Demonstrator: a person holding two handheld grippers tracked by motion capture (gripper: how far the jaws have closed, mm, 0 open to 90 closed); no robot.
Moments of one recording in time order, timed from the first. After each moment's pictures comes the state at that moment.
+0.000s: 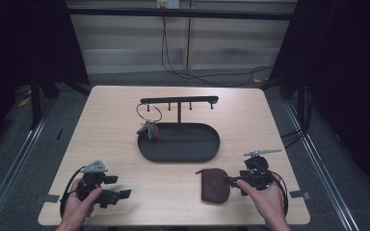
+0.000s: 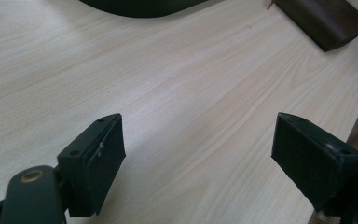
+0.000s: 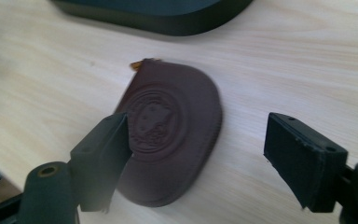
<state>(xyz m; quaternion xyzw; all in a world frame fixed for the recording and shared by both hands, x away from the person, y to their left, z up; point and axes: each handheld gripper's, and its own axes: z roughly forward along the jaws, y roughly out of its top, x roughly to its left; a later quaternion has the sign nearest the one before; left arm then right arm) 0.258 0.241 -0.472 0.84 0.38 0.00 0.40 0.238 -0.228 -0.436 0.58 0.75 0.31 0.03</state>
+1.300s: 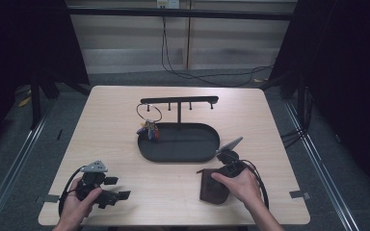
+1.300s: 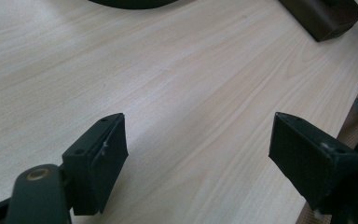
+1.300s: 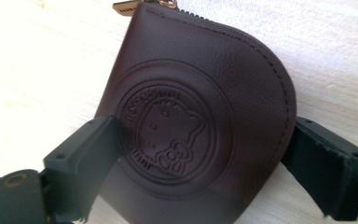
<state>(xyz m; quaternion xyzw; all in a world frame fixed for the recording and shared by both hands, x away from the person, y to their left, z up) 0.259 0.242 -0.469 0.85 0.37 -0.02 0.39 0.292 -0.179 -0.468 0.62 0.77 0.12 -0.10</state>
